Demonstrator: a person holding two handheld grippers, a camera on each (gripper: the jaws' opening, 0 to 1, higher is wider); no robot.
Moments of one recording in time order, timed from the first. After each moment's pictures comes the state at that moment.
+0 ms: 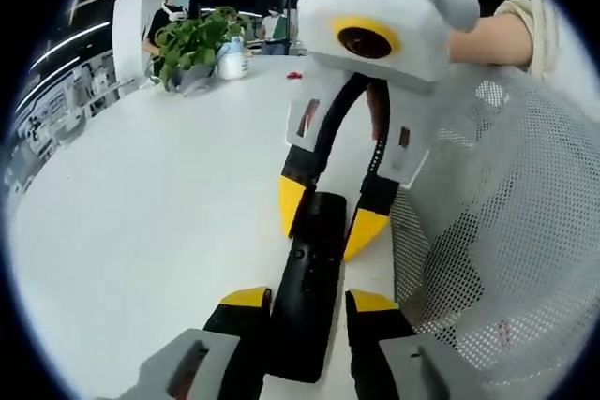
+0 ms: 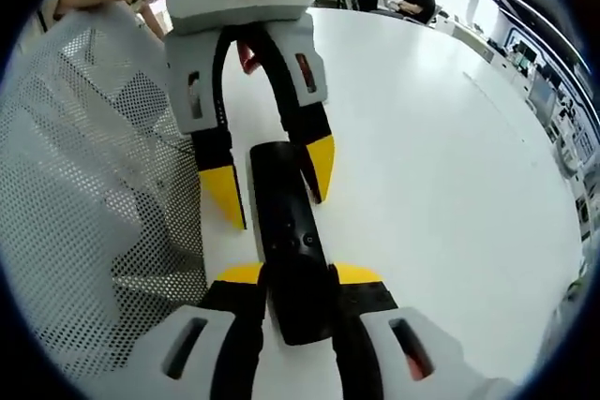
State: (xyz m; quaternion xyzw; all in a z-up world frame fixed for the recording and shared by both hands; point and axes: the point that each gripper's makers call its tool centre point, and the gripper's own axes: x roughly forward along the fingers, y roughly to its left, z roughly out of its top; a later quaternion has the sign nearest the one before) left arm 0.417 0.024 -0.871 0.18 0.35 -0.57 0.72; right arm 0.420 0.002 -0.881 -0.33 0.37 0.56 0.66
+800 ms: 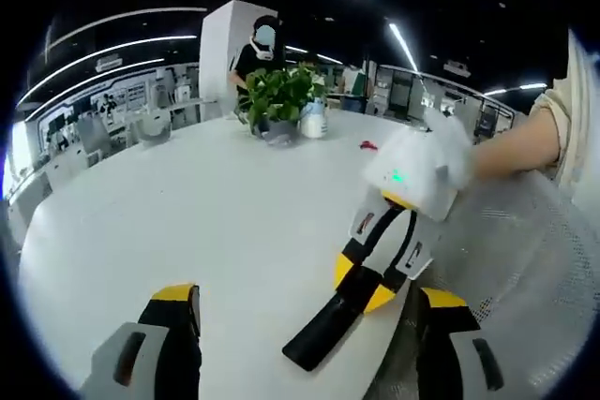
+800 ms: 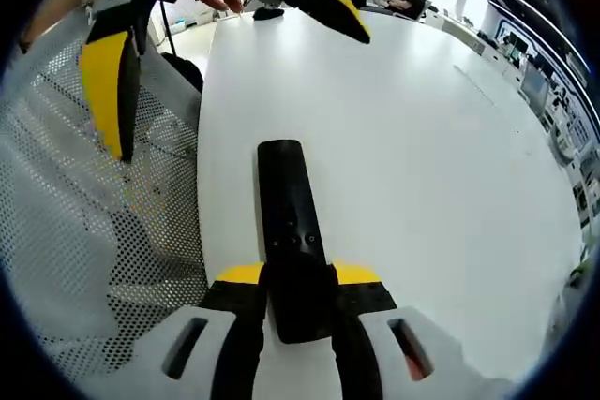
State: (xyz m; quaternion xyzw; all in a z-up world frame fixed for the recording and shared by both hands) left arm 0.439 0.064 -0.773 0.10 0.26 -0.44 0.86; right arm 0.420 0.000 -0.881 -0.31 0.38 0.55 0.67
